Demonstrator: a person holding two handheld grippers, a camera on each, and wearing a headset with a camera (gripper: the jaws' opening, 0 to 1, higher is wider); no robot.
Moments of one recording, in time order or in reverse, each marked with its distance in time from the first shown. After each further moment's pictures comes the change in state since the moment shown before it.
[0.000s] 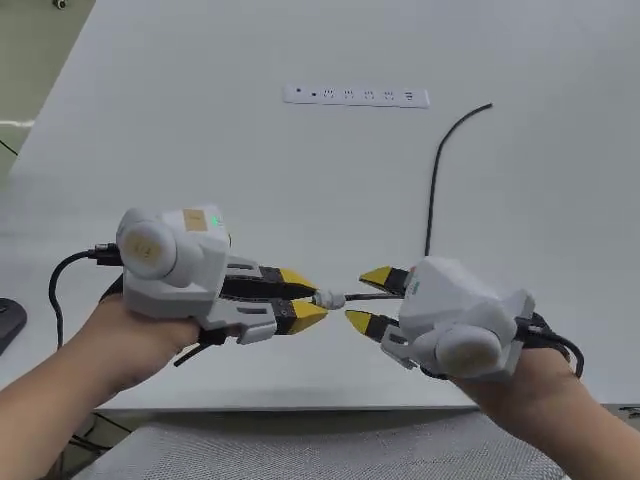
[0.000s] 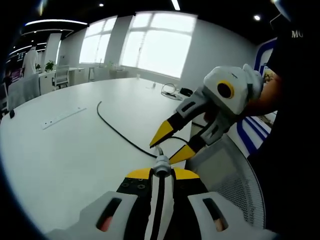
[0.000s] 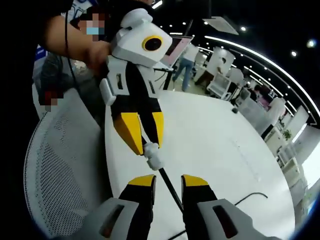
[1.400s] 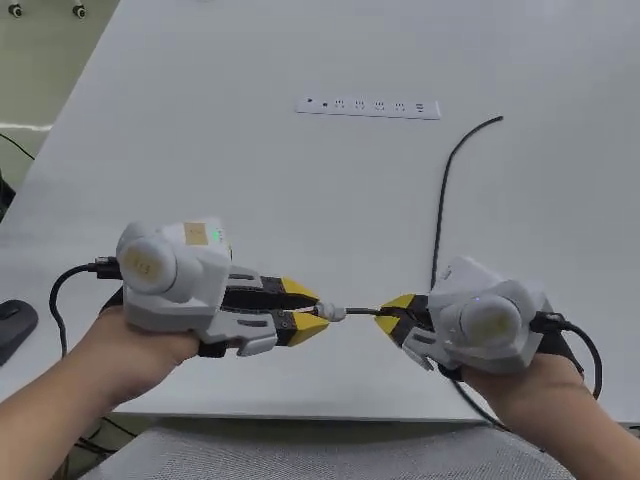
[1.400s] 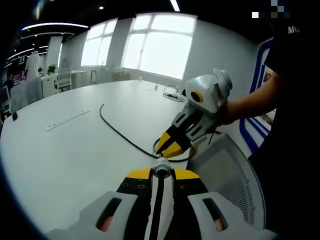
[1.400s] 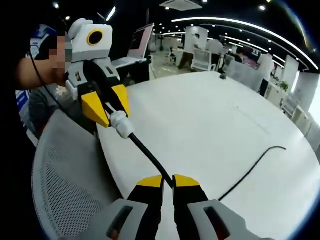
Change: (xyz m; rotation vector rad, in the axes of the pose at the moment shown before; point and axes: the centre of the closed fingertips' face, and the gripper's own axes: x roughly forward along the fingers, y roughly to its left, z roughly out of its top) left arm -0.006 0.000 0.001 0.016 -0.018 0.028; right arm 0.003 -0.012 -0.053 0.390 0.071 0.017
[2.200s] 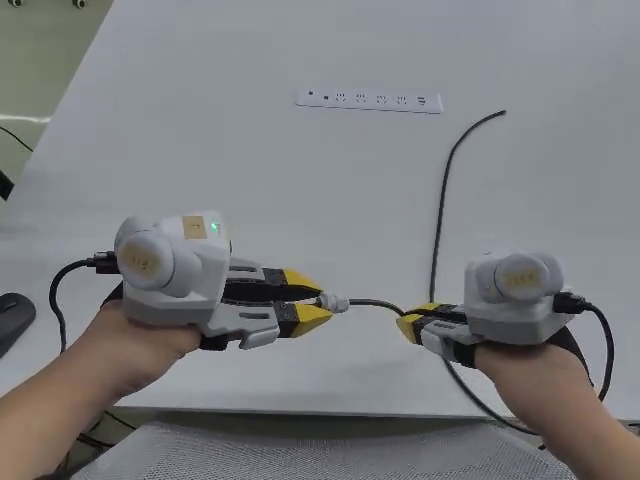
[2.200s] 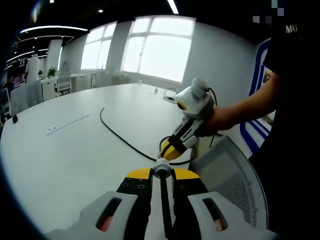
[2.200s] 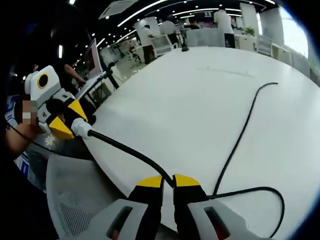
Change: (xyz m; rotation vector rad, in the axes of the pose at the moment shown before) left arm 0.002 0.002 0.007 0.013 -0.030 0.003; right arm 0.004 -0.025 -0.040 0.489 0.067 -0.022
